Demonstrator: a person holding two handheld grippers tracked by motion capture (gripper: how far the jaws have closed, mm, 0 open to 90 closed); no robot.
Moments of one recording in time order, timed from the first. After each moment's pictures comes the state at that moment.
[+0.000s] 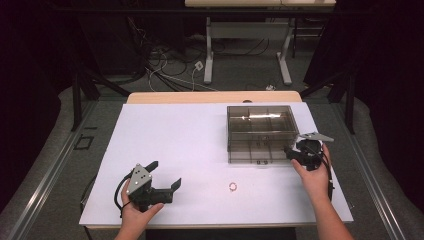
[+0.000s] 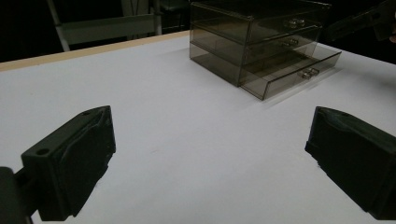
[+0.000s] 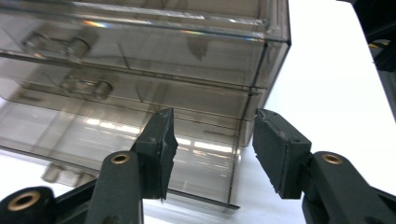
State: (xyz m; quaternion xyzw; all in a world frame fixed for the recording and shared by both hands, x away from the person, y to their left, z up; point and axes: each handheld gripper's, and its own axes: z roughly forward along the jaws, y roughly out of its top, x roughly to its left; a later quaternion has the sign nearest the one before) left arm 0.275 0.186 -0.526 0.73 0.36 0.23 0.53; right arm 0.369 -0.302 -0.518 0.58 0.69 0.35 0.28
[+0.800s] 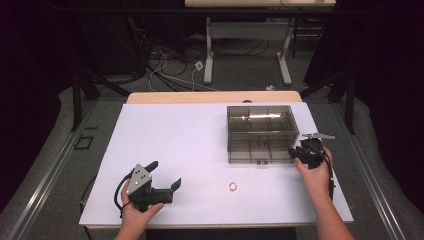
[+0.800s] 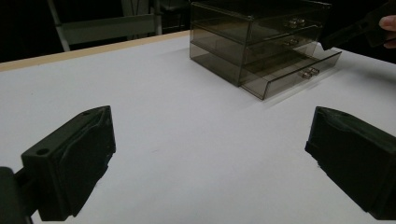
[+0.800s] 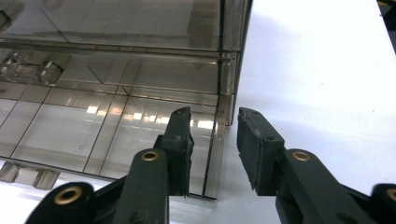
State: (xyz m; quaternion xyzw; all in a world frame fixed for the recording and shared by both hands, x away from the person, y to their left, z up) left arm 0.275 0.187 -0.526 0.73 0.36 0.23 0.53; right arm 0.381 -0.316 -0.532 0.62 0.68 0.33 0.23
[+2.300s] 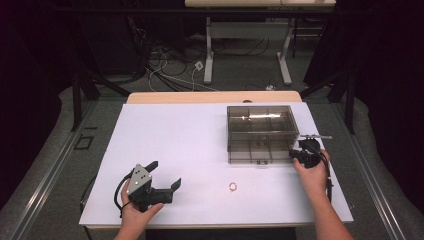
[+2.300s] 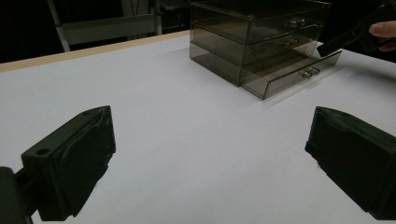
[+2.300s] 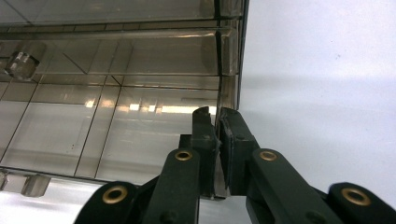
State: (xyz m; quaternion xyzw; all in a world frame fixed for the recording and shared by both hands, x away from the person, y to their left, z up) left arm 0.275 0.187 -0.526 0.73 0.36 0.23 0.53; right arm 0.387 -0.313 -0.542 0.65 0.66 0.31 0.20
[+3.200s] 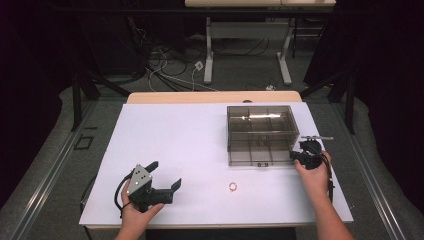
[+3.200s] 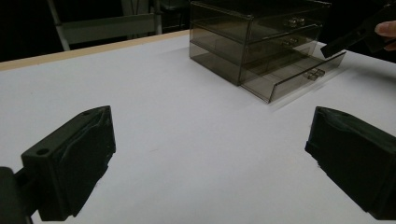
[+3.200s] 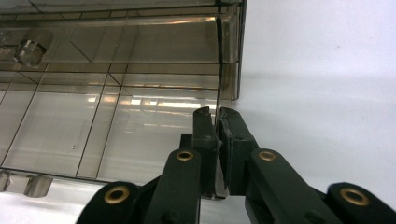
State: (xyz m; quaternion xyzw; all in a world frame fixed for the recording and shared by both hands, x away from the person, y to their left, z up) left arm 0.274 0.186 -0.527 0.73 0.36 0.23 0.53; right arm 0.381 -0.314 -0.540 0.65 0.66 0.31 0.19
